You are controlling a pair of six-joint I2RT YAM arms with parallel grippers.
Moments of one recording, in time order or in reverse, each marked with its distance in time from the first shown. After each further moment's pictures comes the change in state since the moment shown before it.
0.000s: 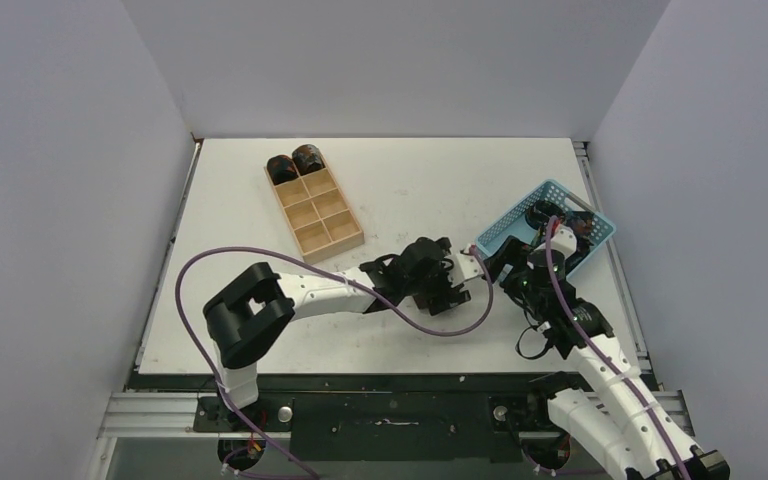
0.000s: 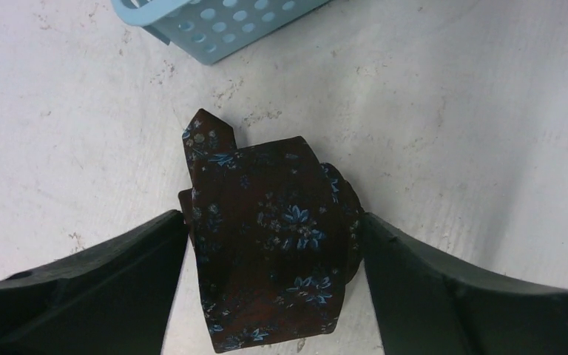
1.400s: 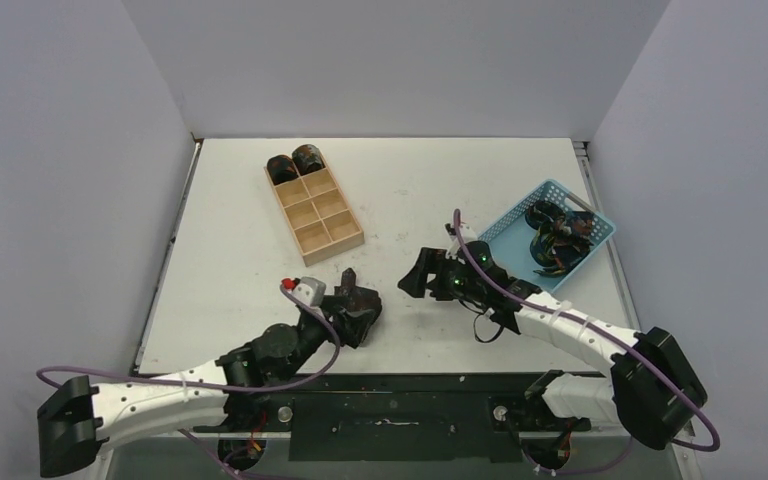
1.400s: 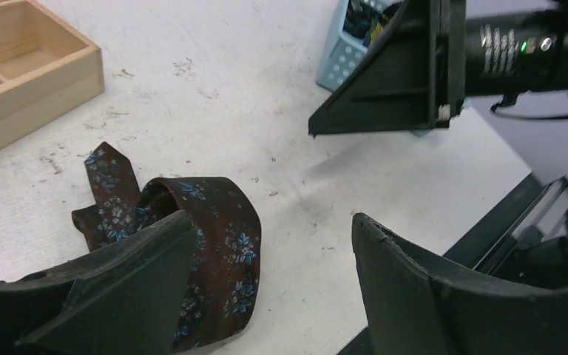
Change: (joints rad) left arm -0.114 -1.131 -1.007 0.358 -0.515 -0.745; right arm 0.314 0.459 0.013 0.446 -0.370 0.038
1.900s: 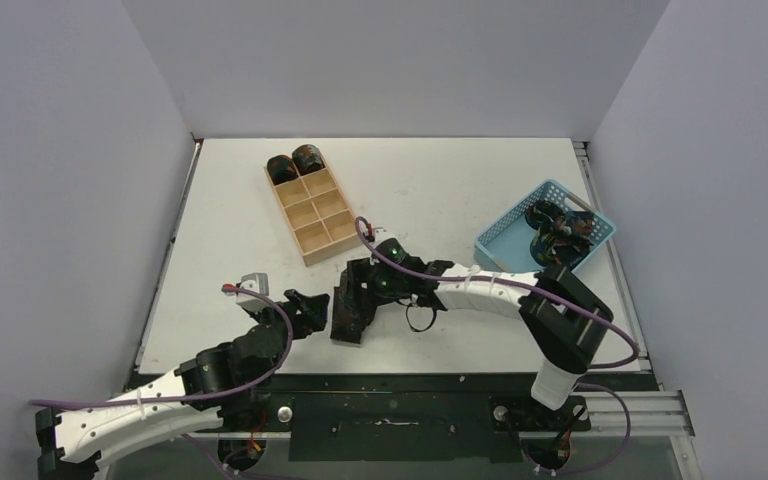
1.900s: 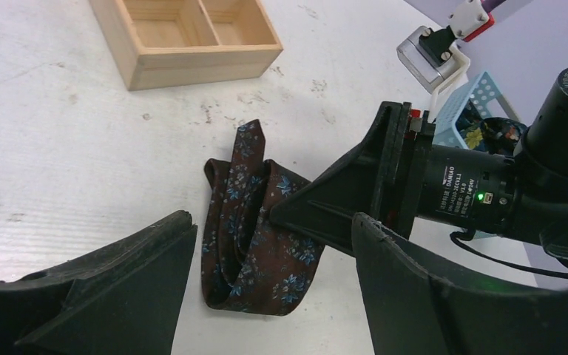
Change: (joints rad) left arm -0.002 -0.341 0.145 -0.715 -0.381 -0.447; right arm 0.269 0.481 0.391 -0.081 0.080 -0.049
